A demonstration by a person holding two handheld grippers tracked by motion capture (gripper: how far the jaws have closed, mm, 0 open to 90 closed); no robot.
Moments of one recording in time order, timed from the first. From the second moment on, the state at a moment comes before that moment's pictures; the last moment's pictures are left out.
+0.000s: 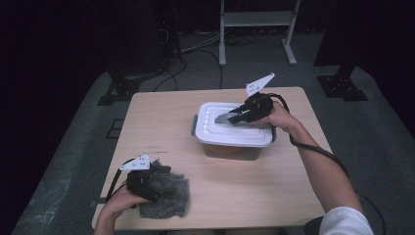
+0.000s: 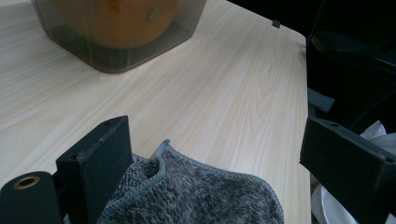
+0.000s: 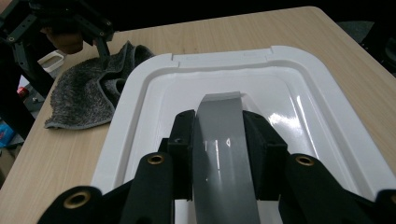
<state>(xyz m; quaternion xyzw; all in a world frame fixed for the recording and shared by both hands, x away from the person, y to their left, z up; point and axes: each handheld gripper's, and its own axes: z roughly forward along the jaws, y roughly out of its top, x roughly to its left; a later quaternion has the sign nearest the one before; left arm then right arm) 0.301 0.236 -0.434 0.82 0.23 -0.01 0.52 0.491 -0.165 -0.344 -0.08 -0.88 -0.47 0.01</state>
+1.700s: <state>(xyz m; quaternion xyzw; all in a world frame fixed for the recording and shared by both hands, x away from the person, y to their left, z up) 0.301 0.226 -0.435 0.83 0.21 -0.01 0.52 0.432 -0.237 -0.315 -0.13 -0.85 -0.50 -0.04</state>
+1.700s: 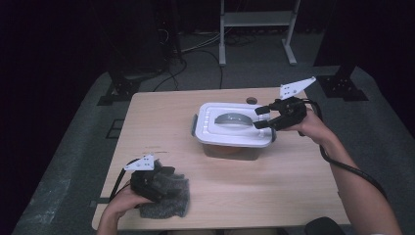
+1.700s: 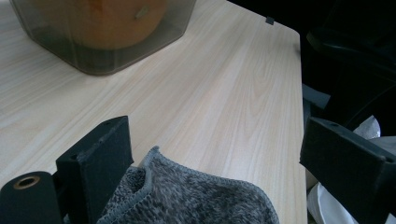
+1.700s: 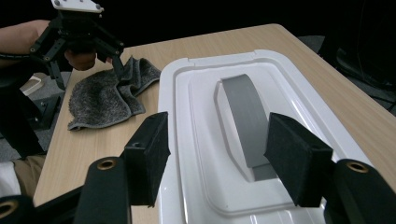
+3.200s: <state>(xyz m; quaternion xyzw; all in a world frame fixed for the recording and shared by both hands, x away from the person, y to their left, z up) 0.301 0.224 -0.436 0.83 0.22 -0.02 0.52 0.382 -0.302 -0.345 -0.19 -0.84 -0.50 -0.04</state>
